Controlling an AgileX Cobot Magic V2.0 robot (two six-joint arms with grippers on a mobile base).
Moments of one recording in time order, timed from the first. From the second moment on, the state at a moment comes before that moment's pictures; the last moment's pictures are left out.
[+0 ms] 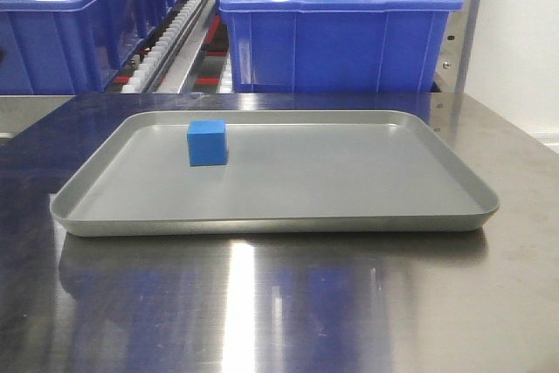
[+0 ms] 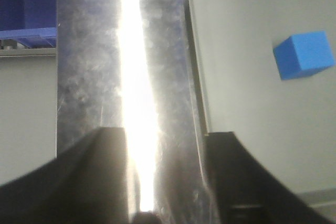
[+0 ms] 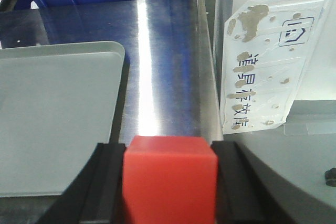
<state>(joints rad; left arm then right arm) -0.27 1.28 -0.97 -0.08 0.66 -0.14 0.09 0.60 -0.48 0.06 0.38 0.14</state>
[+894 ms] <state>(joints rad) -0.53 1.89 -1.52 -0.12 0.73 -0.21 0.09 0.60 -0.48 0.06 0.38 0.14</state>
